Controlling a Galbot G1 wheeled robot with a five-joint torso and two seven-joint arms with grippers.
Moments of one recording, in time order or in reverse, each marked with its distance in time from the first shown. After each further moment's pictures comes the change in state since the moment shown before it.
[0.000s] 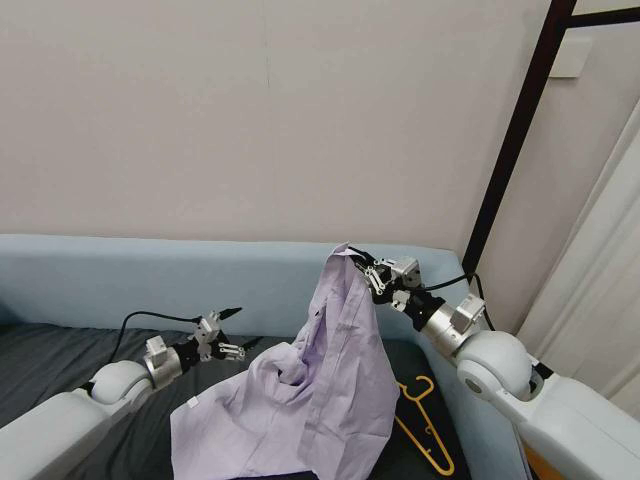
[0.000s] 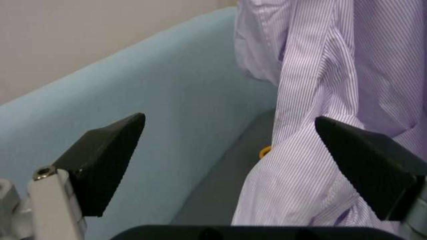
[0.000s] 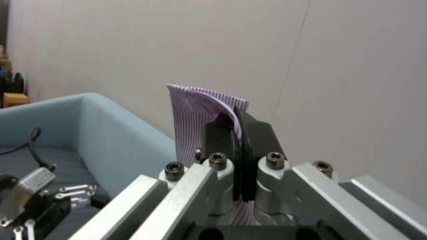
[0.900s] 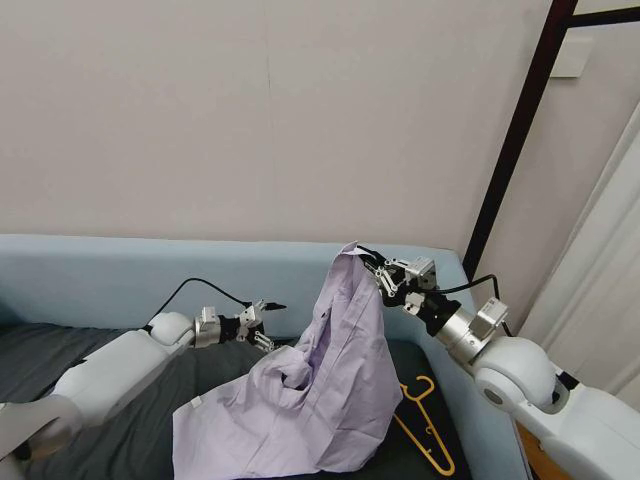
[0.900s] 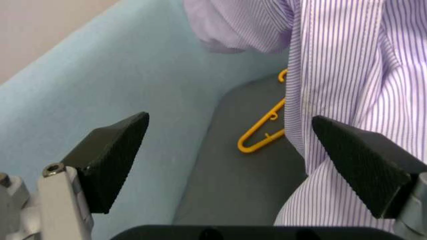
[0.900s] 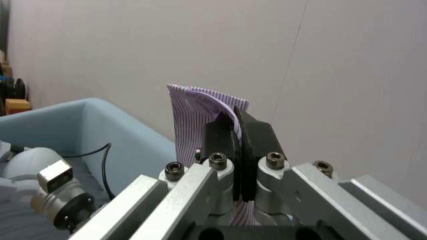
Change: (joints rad) left arm -0.293 -0.254 0.212 0.371 0.126 -0.081 0.248; right arm -0.046 -0.045 0.045 0.065 0.036 -0.008 0.012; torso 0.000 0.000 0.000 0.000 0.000
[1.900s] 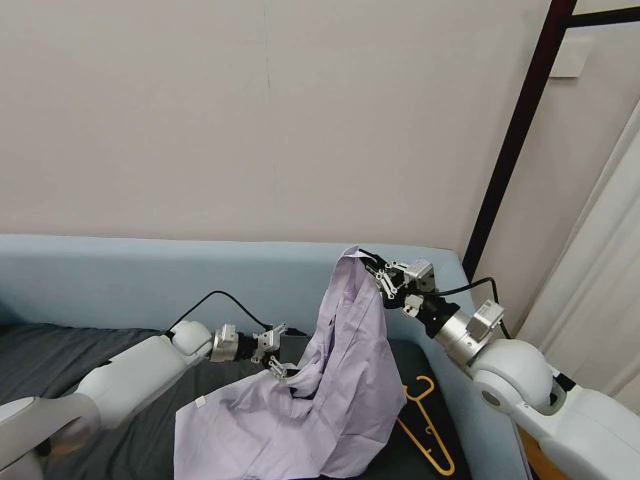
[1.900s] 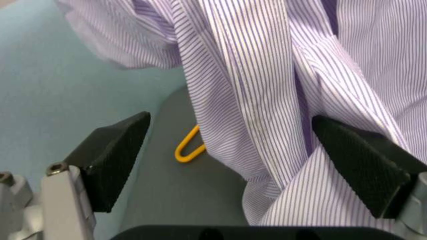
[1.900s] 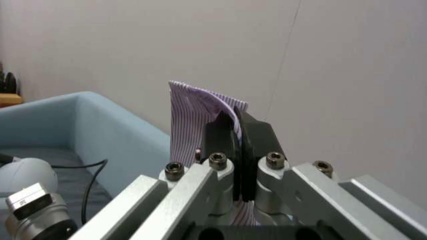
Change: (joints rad) left arm -0.008 -0.033 0.120 -0.026 0.017 -0.036 0.067; right arm 0.004 0.006 -0.020 -0.020 -0.014 -0.003 0.023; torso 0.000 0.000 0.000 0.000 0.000
